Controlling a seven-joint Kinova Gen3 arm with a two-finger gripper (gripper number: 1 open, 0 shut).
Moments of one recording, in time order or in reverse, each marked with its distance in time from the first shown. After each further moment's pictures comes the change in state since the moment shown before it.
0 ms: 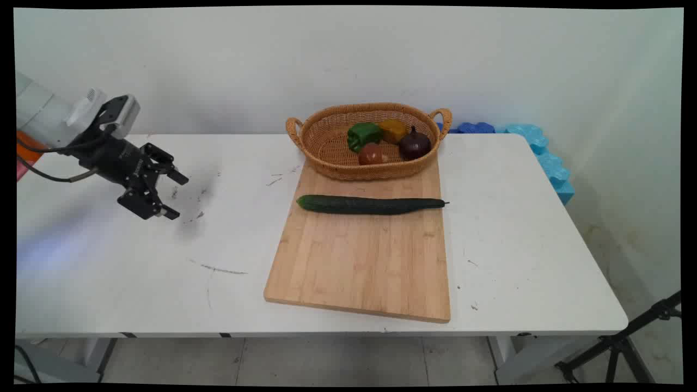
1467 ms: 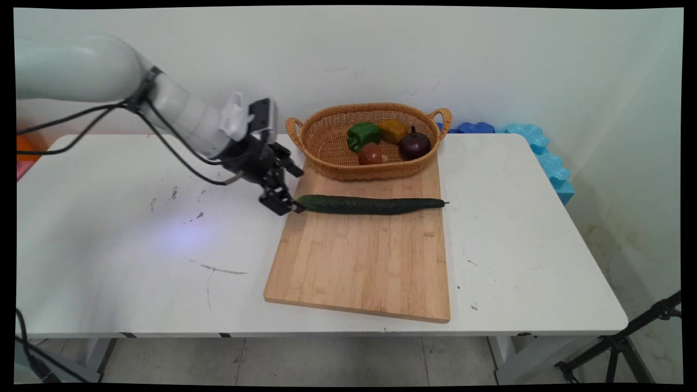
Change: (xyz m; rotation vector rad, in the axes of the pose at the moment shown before) arm 0.185 0.023 0.132 0.078 0.095 0.057
